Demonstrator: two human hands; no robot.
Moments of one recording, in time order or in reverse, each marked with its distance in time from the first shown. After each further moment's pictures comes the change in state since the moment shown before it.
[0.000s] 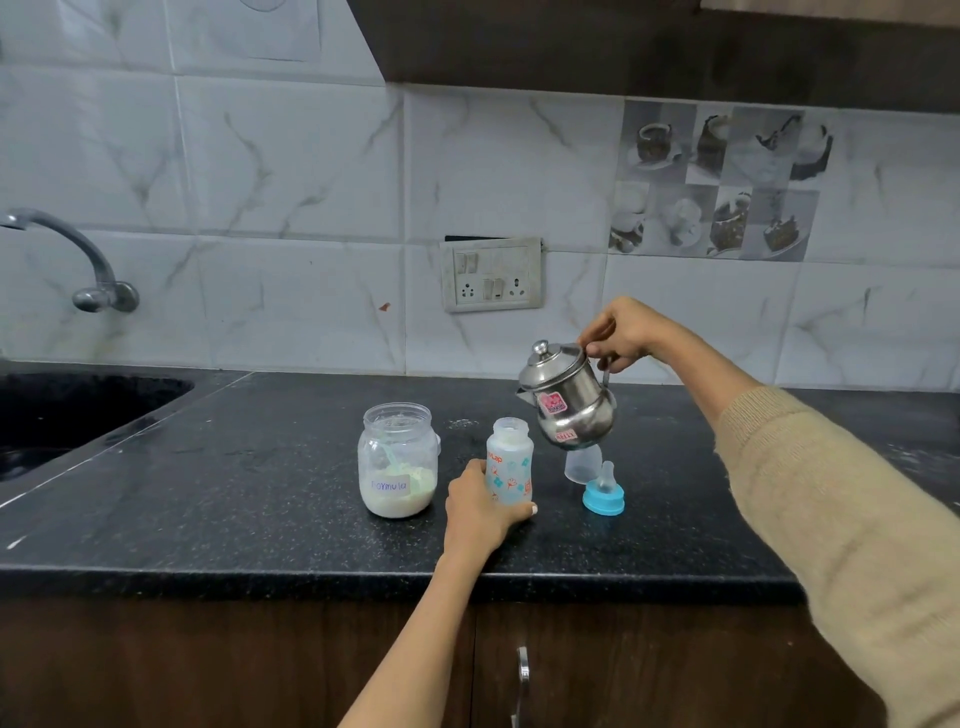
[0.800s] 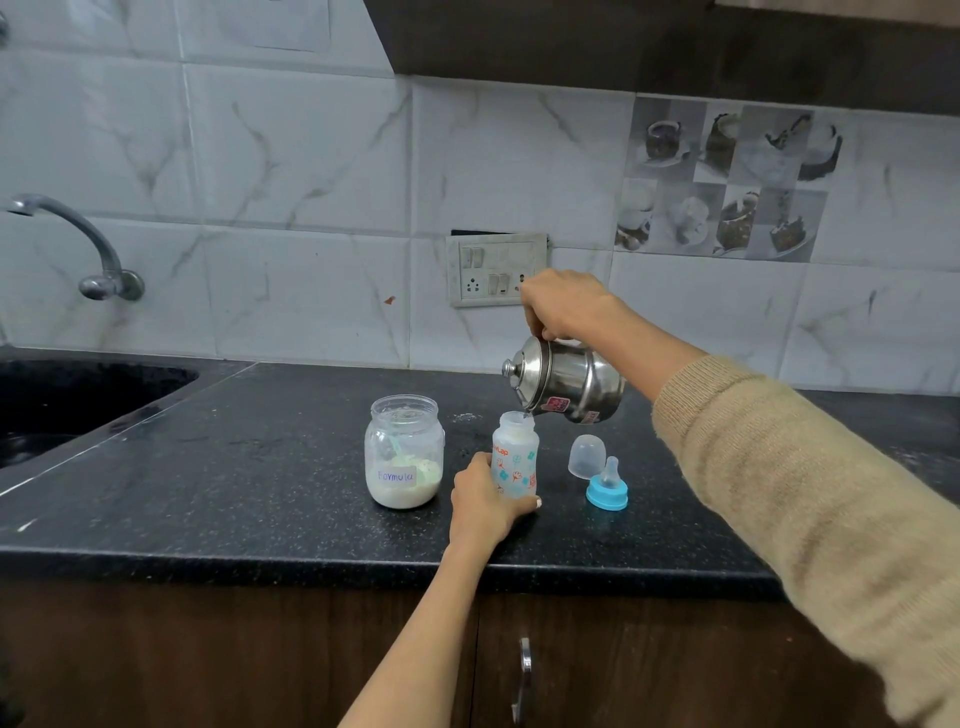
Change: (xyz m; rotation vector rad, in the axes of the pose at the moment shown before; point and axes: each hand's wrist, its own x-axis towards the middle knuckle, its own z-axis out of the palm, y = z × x) left_hand 0.005 -0.002 0.003 0.004 -0.011 -0.020; right_hand -0.034 -0.093 0.031 -0.851 0.137 -0.358
